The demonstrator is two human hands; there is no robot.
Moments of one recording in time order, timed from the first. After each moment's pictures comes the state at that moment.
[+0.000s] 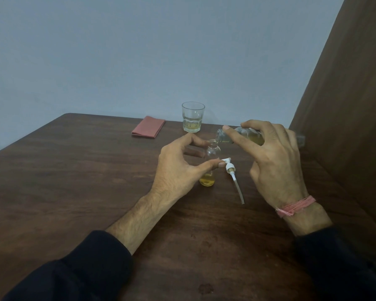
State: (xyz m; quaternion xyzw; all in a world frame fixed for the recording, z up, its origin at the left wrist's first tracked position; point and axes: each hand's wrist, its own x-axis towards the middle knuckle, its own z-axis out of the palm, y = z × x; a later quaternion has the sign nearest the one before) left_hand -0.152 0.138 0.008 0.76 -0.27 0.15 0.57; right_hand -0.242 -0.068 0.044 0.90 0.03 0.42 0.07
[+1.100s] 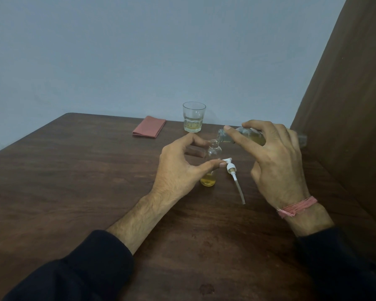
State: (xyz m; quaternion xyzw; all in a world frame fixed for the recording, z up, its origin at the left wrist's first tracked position) left_hand -0.151 0.137 0.009 0.76 -0.27 0.16 0.57; right_hand -0.242 -0.068 0.044 0.90 0.03 0.42 0.07
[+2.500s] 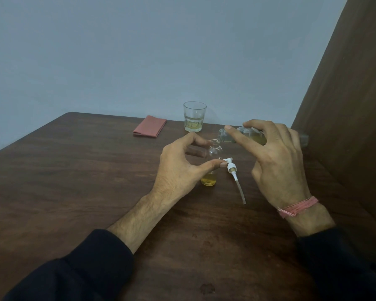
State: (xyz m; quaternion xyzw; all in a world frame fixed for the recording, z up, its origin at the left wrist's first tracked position) left_hand -0.149 0.138 0.007 0.76 -0.28 0.15 0.57; right_hand -0.242 -0.067 0.044 0.90 0.03 0.42 0.07
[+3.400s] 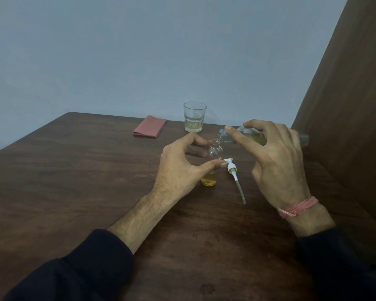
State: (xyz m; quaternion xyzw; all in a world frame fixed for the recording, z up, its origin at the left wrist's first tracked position) left_hand -0.149 0.138 0.007 0.76 -0.28 0.15 0.57; right_hand -0.242 -0.067 0.045 0.90 0.03 0.42 0.07
